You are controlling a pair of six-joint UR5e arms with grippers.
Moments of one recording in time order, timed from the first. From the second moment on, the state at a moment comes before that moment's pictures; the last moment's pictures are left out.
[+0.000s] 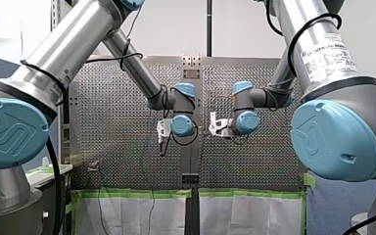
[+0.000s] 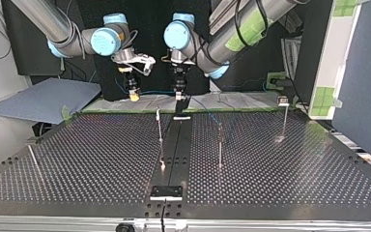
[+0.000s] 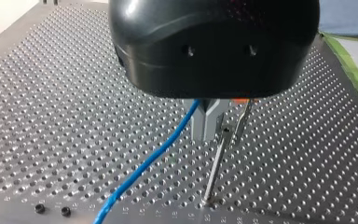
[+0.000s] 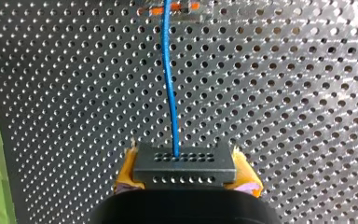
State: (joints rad) left arm -0.71 -2.14 -1.74 -2.50 -2.15 -1.66; right arm 2.08 -1.08 1.86 -0.57 1.59 1.59
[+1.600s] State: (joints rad) left arm -0.68 -2.21 -1.72 -2.44 -2.10 -1.67; right arm 1.98 -1.02 1.90 -0.78 1.48 1.55
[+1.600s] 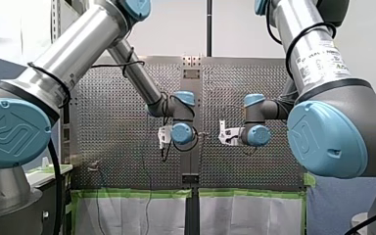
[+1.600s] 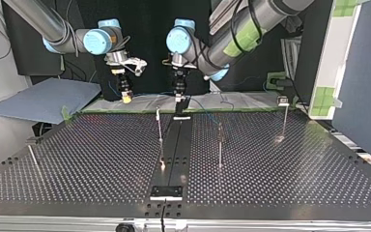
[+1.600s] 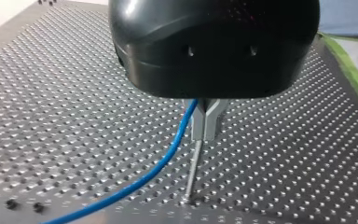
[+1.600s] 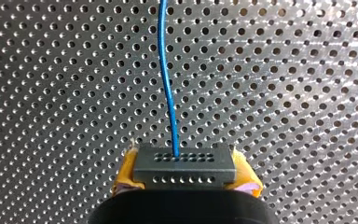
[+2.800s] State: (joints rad) left arm -0.67 -2.25 -1.70 -2.39 -2.04 -1.66; right arm 1.89 -1.01 1.90 -0.84 1.38 1.58
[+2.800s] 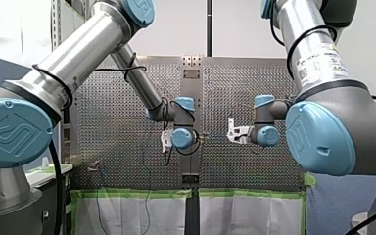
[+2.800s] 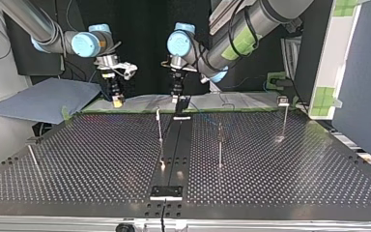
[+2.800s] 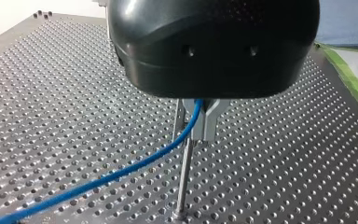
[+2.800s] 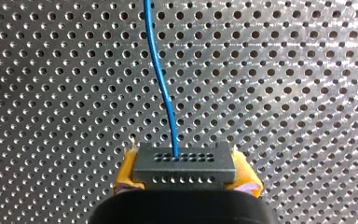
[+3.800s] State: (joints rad) left arm -0.67 -2.25 -1.67 -2.40 -2.00 -1.68; right arm 1.85 -1.01 1.90 -0.83 1.36 1.59
